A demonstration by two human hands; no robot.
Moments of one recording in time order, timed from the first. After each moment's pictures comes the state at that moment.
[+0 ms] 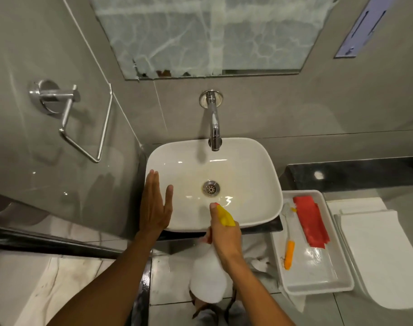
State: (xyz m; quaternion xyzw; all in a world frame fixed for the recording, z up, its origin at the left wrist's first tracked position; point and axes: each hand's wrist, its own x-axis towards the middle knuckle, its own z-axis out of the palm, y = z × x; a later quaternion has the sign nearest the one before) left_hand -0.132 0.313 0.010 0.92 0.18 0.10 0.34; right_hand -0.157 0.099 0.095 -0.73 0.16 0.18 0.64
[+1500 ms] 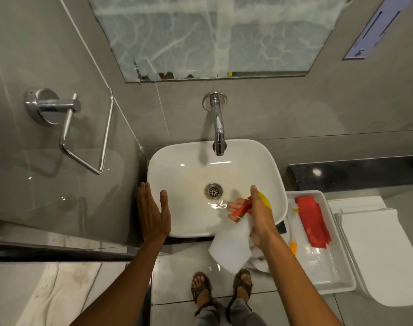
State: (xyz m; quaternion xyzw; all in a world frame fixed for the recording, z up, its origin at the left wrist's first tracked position) left_hand -0.136 0.312 -0.002 0.86 0.31 0.13 0.38; right_hand -0.079 0.054 0.105 -0.57 0.31 0.20 0.73
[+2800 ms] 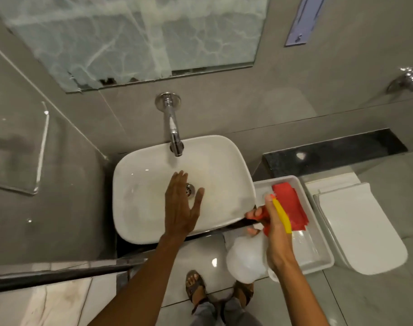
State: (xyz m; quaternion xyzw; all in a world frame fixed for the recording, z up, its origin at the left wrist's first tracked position) left_hand -0.086 0.173 0.040 0.93 0.07 0.11 0.35; right_hand -0.127 -0.063 0.117 -0.59 0.24 0.06 0.77
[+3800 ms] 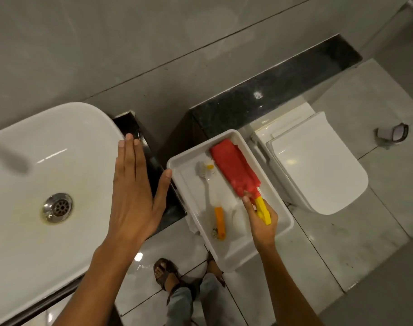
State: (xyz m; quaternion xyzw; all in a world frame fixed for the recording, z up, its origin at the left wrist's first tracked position) left_hand -0.012 -0.008 -0.013 0.97 -0.05 -0.01 0.22; right_hand -0.123 -0.282 -0.172 -0.68 0.34 -0.08 0.64
